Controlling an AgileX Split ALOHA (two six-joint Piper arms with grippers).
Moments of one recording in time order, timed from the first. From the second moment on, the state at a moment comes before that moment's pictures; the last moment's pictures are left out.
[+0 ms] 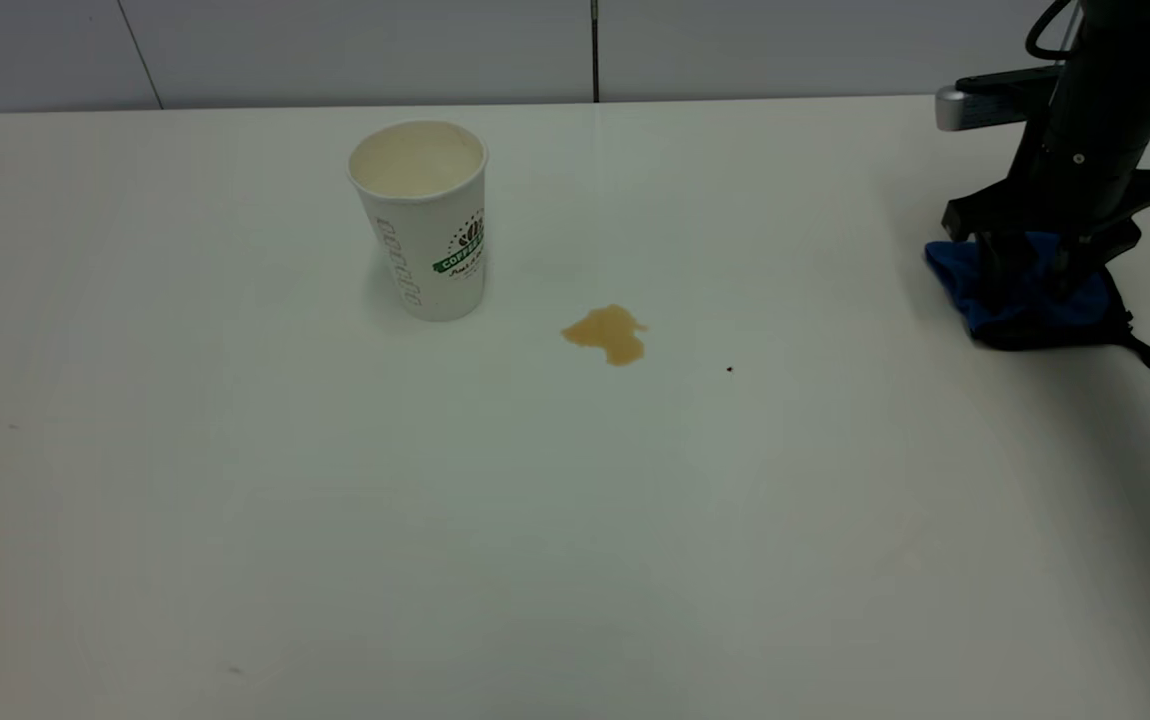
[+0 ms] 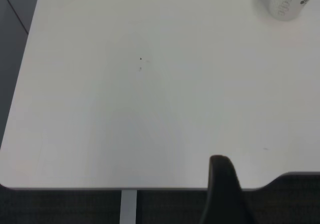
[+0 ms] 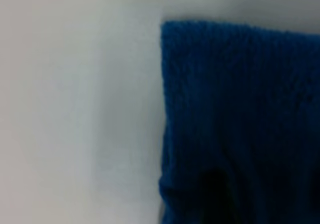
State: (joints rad) left arm 0.09 -0.02 -0.49 -0.06 1.12 0.07; right arm -0.03 2.60 -1.82 -0.02 0.69 -0.08
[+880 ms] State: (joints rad) left arm 0.09 -0.02 -0.49 -0.06 1.12 0.07; right arm 0.17 2.64 -2.08 0.04 0.95 -0.13
